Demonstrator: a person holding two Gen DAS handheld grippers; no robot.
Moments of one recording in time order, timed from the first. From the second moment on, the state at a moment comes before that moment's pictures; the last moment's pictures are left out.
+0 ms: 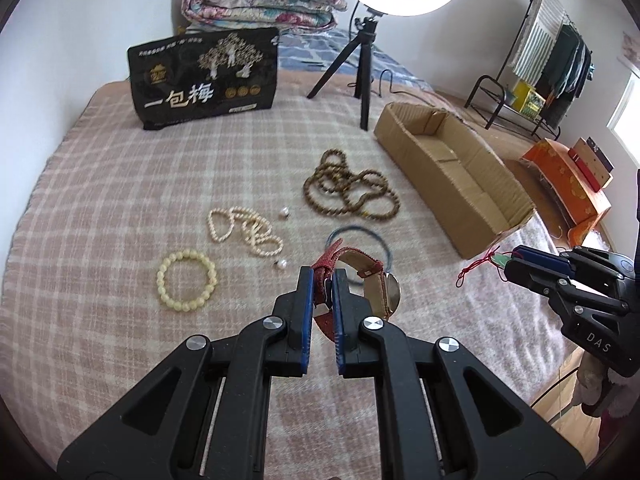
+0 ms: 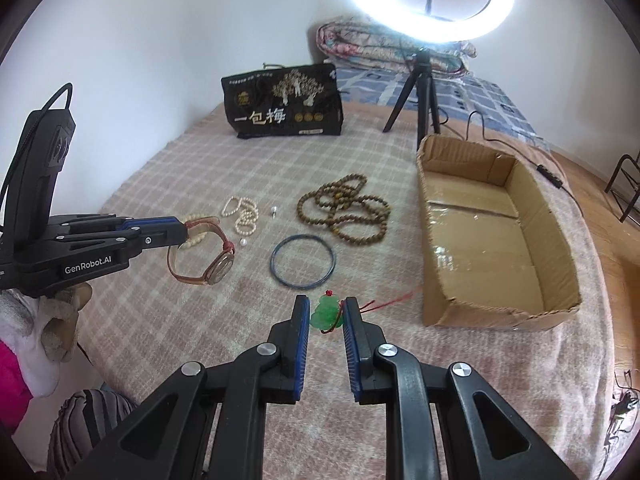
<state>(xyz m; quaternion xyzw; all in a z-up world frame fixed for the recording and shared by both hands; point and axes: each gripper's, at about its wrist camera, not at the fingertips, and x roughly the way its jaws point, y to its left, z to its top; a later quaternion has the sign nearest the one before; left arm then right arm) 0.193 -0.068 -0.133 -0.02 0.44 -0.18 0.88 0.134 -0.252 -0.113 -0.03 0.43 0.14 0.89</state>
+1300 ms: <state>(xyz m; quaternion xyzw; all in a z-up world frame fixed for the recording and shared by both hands) 0.293 -0.257 -0.137 0.01 0.45 -0.25 0.86 0.213 -0.403 -0.118 0.00 0.43 0.00 0.90</state>
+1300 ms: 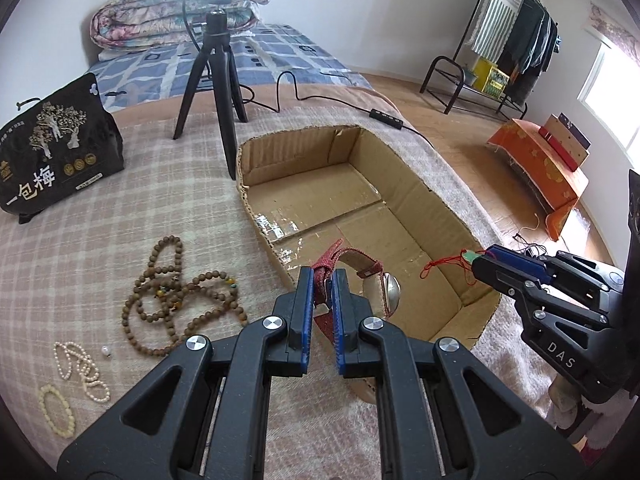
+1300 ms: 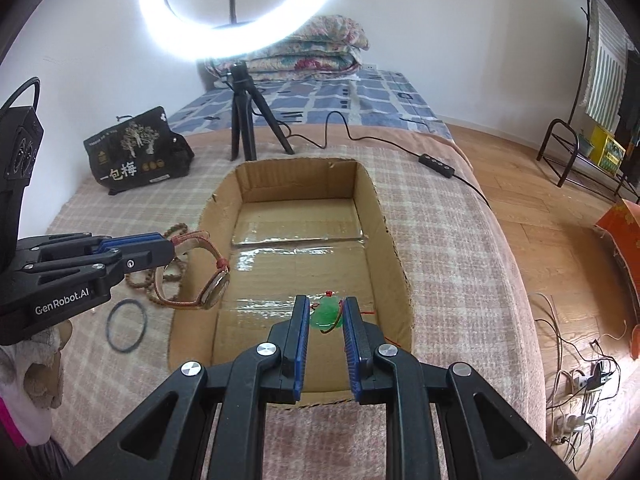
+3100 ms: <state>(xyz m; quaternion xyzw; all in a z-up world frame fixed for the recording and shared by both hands) 0.230 -0.125 -0.062 0.02 0.36 -0.18 0.92 0.164 -0.344 -0.063 -0.05 0.38 -0.04 0.92</state>
